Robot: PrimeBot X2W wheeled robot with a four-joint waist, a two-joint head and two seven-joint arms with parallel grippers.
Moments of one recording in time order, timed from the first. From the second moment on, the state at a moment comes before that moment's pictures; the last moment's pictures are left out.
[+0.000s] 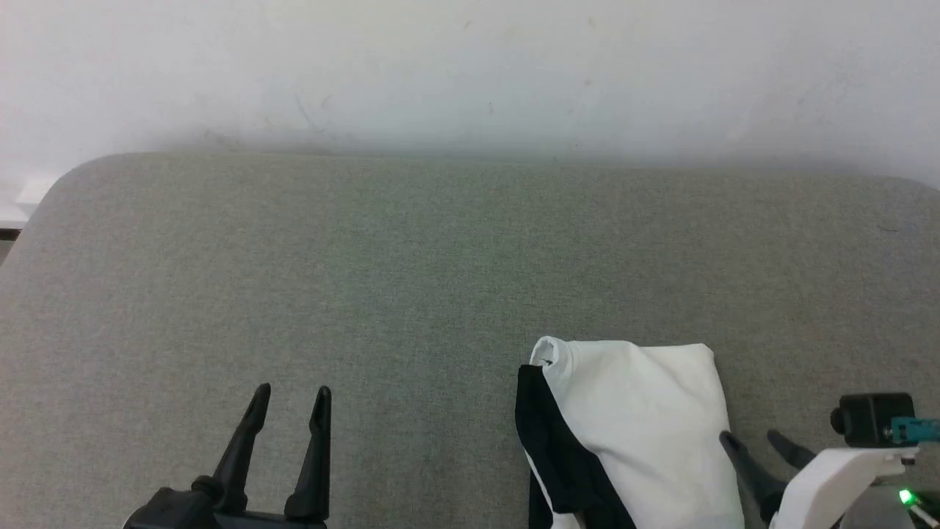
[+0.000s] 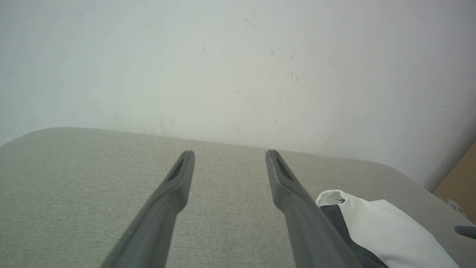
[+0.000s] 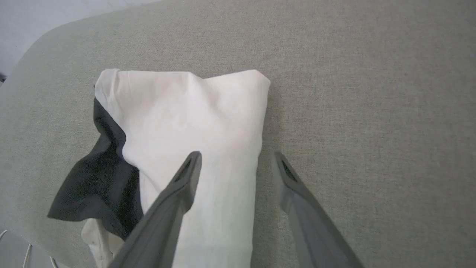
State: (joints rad) left arm 0.22 0.28 -0.23 -0.23 -0.40 0.08 -0.26; right arm 0.16 -0.12 -0.07 -0.17 0.39 0.13 0.59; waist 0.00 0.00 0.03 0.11
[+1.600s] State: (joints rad) left arm 0.07 0.37 -0.24 -0.34 -0.37 0.07 -0.20; right arm -0.27 -0.33 -0.07 0.08 0.33 0.13 0.67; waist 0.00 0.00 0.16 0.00
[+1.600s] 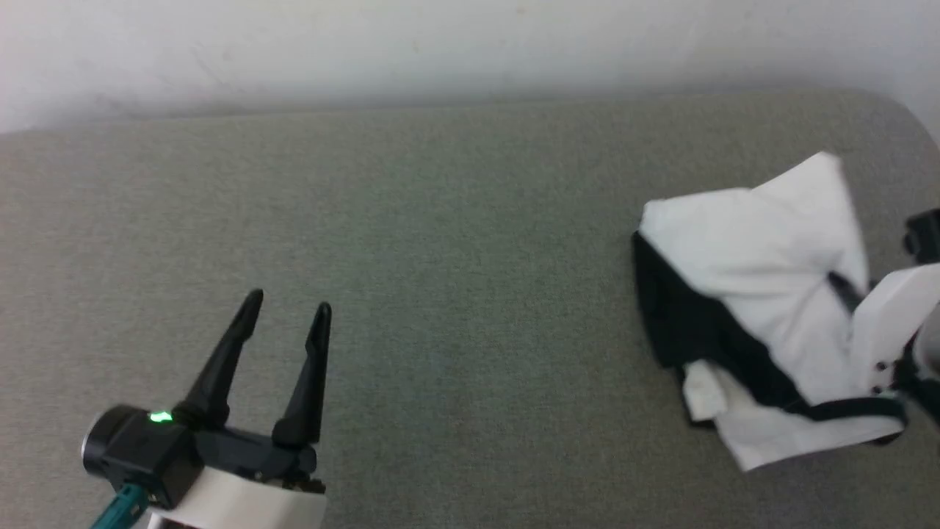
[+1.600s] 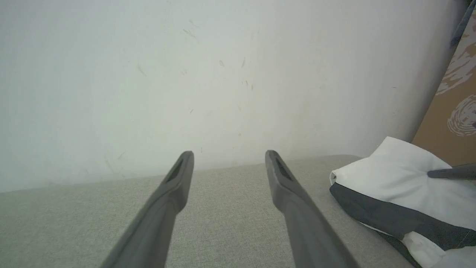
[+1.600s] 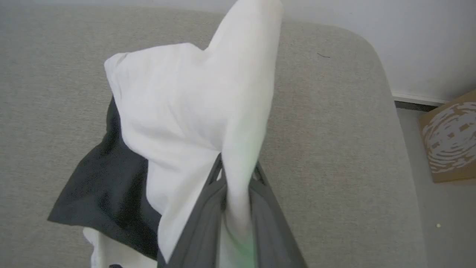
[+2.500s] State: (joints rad) left arm -0.15 0.40 -0.22 -0.38 -0.29 0.06 -0.22; right arm -0.43 -0.62 -0.09 0.27 0.19 0.13 0.61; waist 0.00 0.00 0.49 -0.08
